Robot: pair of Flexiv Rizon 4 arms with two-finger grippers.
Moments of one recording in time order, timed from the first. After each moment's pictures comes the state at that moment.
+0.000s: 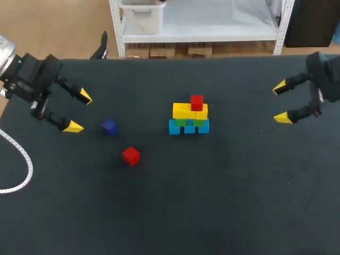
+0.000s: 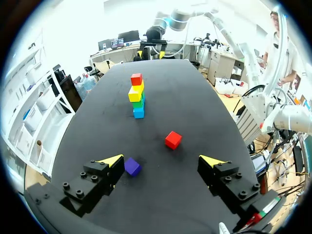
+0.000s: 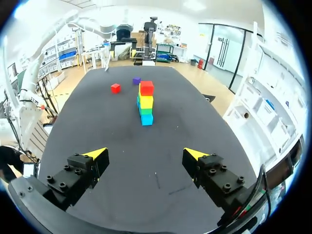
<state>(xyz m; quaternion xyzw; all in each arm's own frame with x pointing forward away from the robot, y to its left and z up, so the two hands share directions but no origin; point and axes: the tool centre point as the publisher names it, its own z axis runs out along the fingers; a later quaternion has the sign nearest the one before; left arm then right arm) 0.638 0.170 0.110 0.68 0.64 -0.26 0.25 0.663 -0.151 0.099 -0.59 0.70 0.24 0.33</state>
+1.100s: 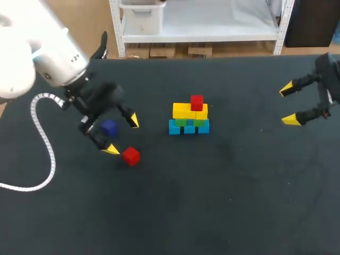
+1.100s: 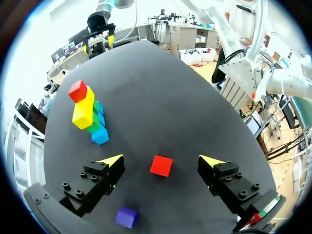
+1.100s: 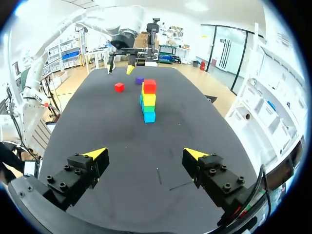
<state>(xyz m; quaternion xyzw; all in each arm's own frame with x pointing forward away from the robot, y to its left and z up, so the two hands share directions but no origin) 0.608 0.077 0.057 0.82 0.50 -0.23 0.15 0.659 -0.161 0.100 -0.59 0.69 0.25 0.33</state>
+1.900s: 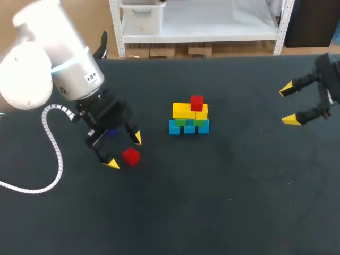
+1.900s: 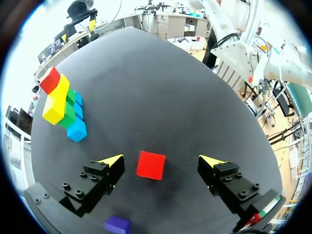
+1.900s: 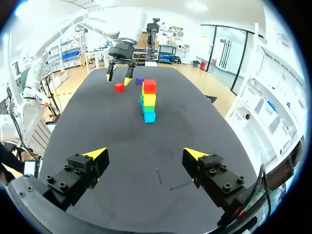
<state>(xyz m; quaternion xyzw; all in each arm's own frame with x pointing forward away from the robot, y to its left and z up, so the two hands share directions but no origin) 0.598 0.081 0.011 0.85 0.47 -0.21 0.10 0.659 -0.161 0.100 -0.59 0.69 0.25 0.33</state>
